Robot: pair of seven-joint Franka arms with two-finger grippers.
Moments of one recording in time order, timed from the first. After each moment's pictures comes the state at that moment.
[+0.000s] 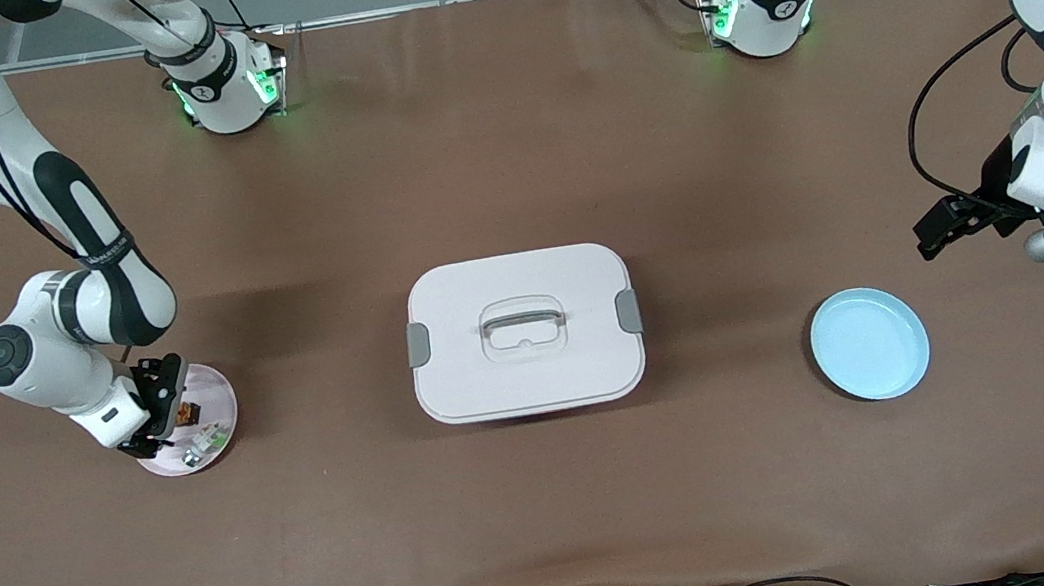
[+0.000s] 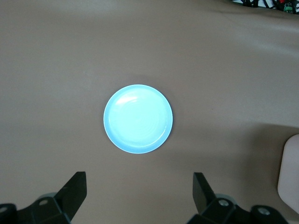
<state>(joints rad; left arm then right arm) 0.04 0.08 -0.11 -1.76 0.04 1.98 -0.24 -0.08 0.56 -0.05 -1.97 0.04 2.57 -1.57</state>
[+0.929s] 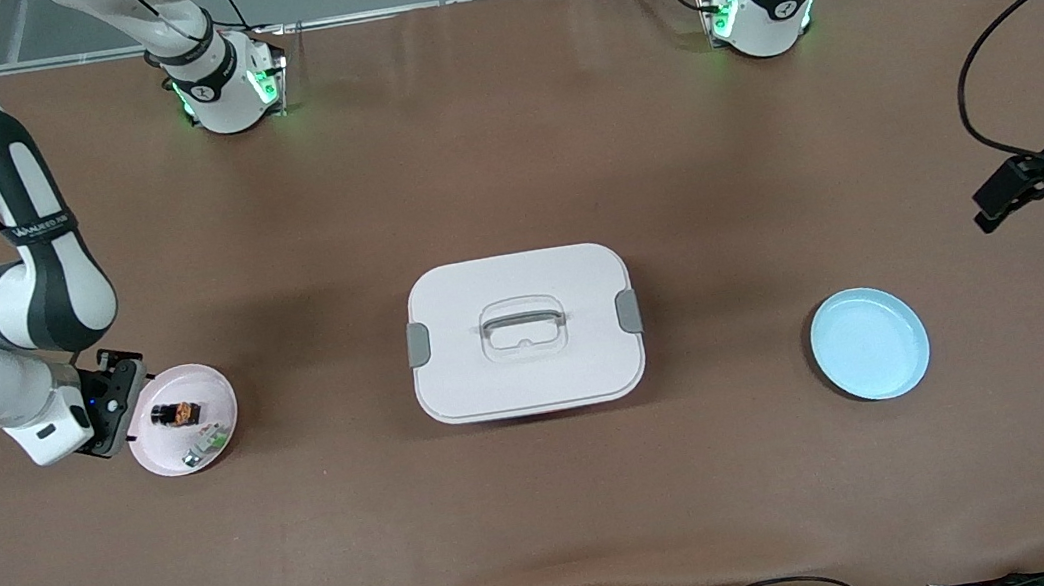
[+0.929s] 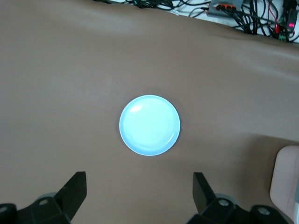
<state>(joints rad) 0.10 0.04 -0.11 -1.65 0.03 1.87 -0.24 -0.08 0.44 -0.05 -1.81 0.04 2.18 -1.41</state>
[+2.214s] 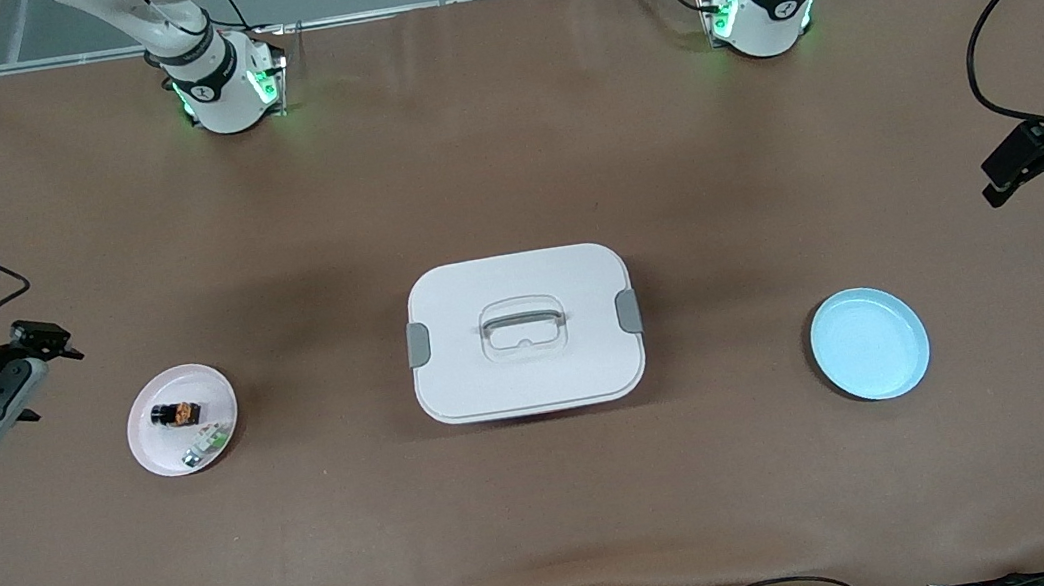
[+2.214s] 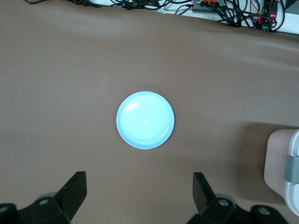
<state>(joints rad) 0.05 0.01 -0.09 -1.62 0.02 1.81 -0.18 -0.11 0.28 -0.06 -1.67 0.01 1.85 -1.02</state>
